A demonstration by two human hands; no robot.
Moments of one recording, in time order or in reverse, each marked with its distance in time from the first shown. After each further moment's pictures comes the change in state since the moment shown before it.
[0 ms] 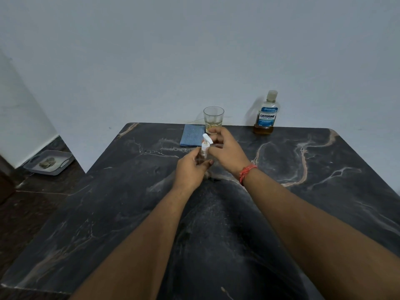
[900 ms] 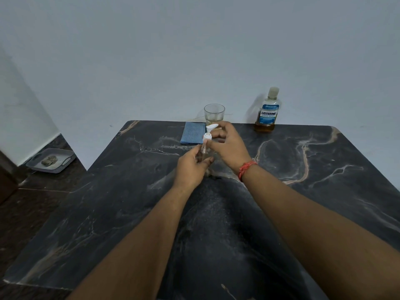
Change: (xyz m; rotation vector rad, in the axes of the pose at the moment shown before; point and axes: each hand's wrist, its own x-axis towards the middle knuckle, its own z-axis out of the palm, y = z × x) left_hand -0.001 0.000 0.001 -0.014 0.002 -0.024; right_hand 0.002 -0.003 0.000 0.059 0.089 -0.019
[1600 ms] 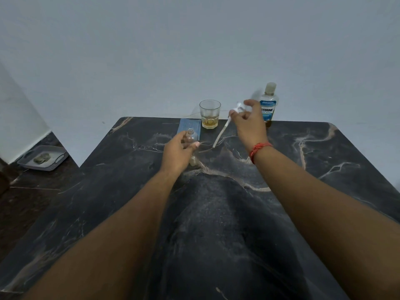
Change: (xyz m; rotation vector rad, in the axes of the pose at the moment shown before) left_hand 0.039 0.002 -0.019 0.069 0.061 -0.012; right_hand 0.029 -0.017 -0.050 -0.070 0.317 0.073
